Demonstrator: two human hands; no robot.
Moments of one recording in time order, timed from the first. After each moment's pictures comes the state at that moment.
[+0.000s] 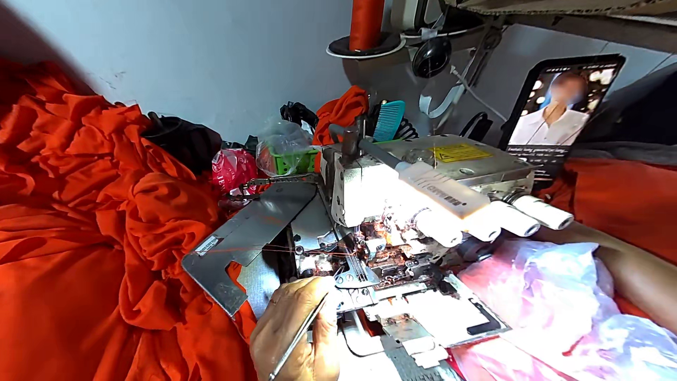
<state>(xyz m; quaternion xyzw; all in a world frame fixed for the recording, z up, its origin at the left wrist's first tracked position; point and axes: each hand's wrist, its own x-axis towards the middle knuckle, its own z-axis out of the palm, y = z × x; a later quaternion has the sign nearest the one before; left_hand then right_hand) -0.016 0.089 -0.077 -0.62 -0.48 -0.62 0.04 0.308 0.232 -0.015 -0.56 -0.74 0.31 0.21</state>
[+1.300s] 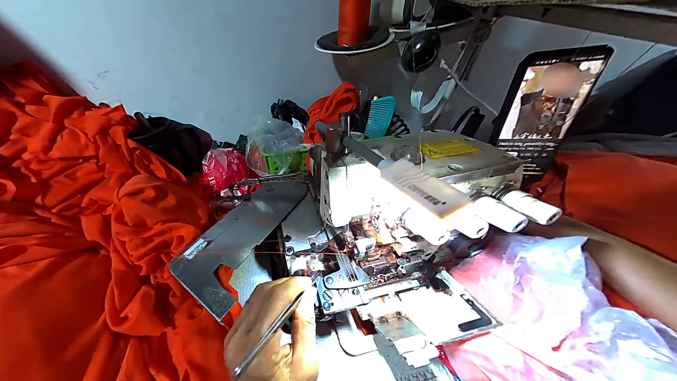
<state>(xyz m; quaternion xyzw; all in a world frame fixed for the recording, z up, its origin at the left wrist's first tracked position) -0.026 0.086 -0.070 -0.62 -0.51 -0.59 0.04 0.357 0.264 -0.044 -0.50 -0.80 0.30 0.16</state>
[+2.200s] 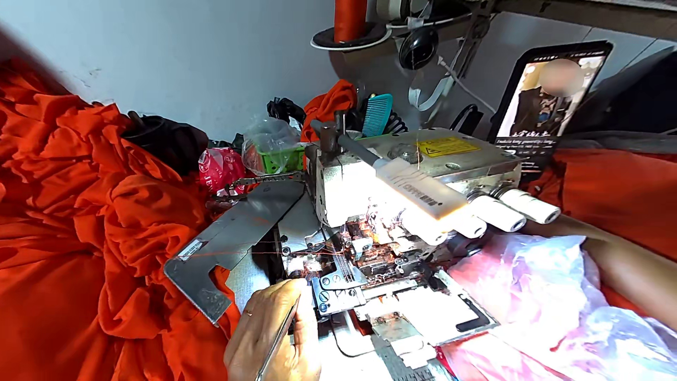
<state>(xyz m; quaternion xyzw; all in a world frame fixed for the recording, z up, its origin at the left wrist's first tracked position) -0.014 0.085 -0.069 -0.60 -0.57 -0.55 0.14 0.354 0.268 -0.045 -0.50 -0.78 0.34 0.18</state>
